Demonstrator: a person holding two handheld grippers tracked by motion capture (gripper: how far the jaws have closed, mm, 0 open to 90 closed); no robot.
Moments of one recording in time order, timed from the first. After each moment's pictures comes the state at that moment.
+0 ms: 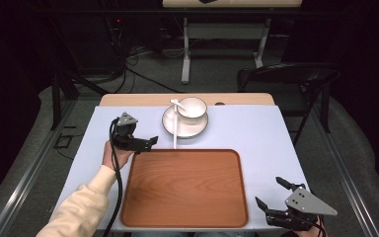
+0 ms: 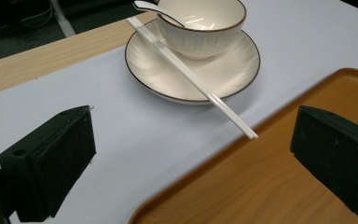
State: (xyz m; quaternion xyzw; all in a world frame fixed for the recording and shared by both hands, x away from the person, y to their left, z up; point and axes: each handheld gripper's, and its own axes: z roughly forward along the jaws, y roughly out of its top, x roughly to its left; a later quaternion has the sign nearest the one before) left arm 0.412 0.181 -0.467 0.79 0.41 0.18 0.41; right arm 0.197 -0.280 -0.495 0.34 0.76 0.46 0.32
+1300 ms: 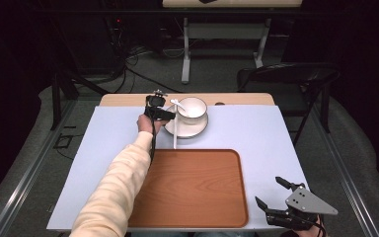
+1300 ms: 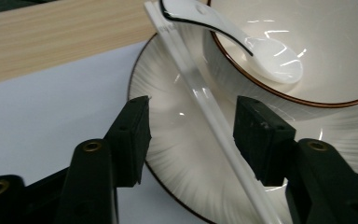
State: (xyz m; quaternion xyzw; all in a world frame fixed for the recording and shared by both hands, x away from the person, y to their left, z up) left arm 0.543 0.106 -0.501 0.79 0.51 0.13 0.32; right arm 0.199 -0.281 -0.495 0.33 0.76 0.46 0.31
